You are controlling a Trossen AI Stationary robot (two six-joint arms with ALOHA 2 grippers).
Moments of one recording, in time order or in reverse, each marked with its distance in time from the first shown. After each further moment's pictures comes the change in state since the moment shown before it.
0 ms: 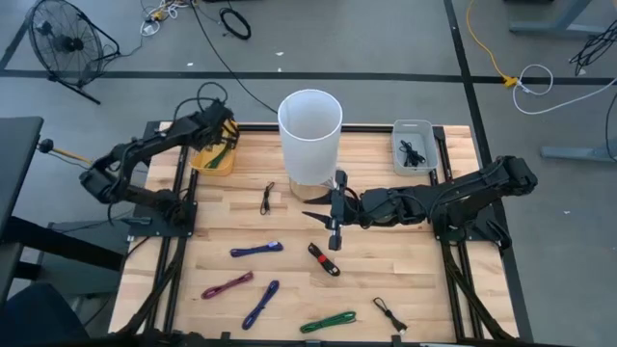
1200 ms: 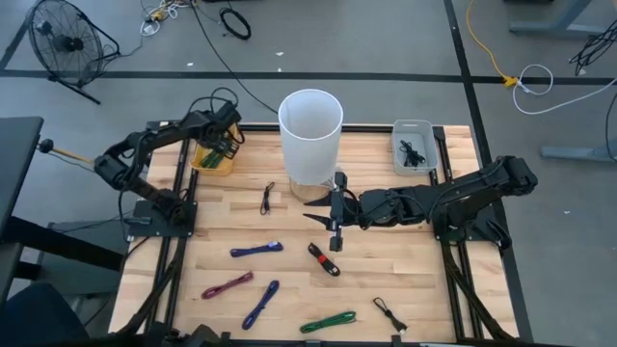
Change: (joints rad) left arm 0.002 0.133 0.085 -0.194 0.020 0.142; right arm 0.000 0.000 0.000 -0.033 -0.017 0.012
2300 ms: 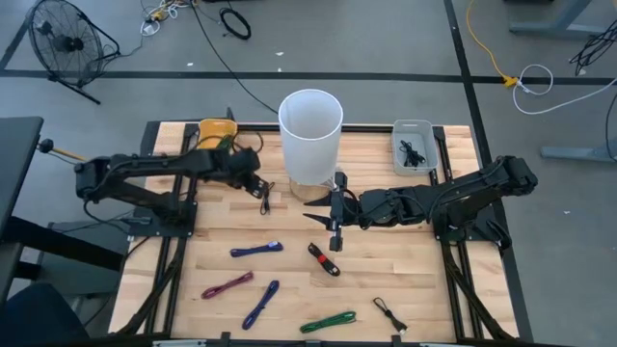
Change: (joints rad) left arm -0.639 -0.224 -0.104 0.127 0.327 -0.586; right arm 0.000 0.000 0.000 -0.001 0.001 0.005
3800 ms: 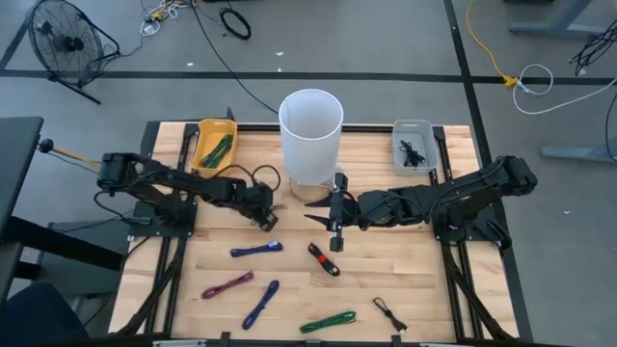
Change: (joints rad) left arm -0.267 0.211 -0.141 0.361 0.097 -0.048; right arm 0.000 0.000 0.000 -0.039 0.001 0.011
